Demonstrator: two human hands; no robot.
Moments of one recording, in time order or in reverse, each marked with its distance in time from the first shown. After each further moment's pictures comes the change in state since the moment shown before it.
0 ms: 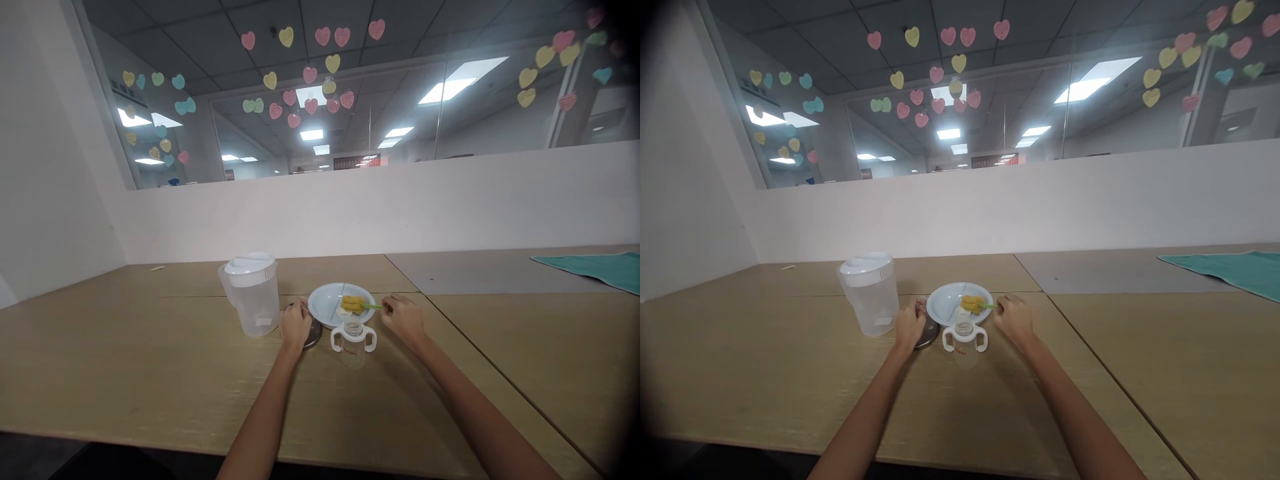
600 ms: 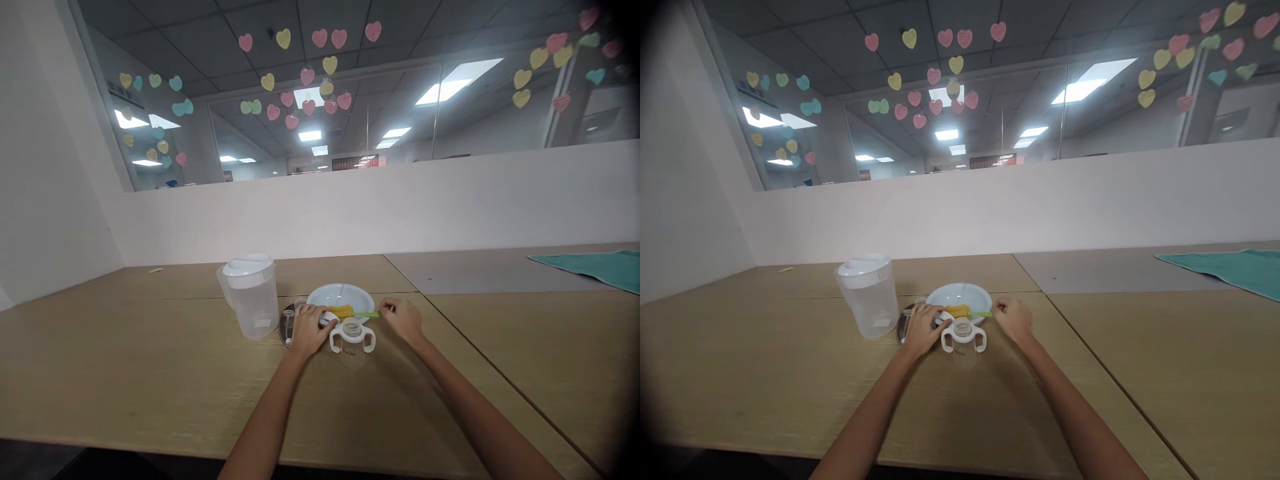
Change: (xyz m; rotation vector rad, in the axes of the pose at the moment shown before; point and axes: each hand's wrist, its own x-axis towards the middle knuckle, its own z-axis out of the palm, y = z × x) left_hand -0.016 0.017 0.006 -0.056 0.005 0.533; right_hand 0.003 -0.006 -0.010 0.293 -0.174 0.275
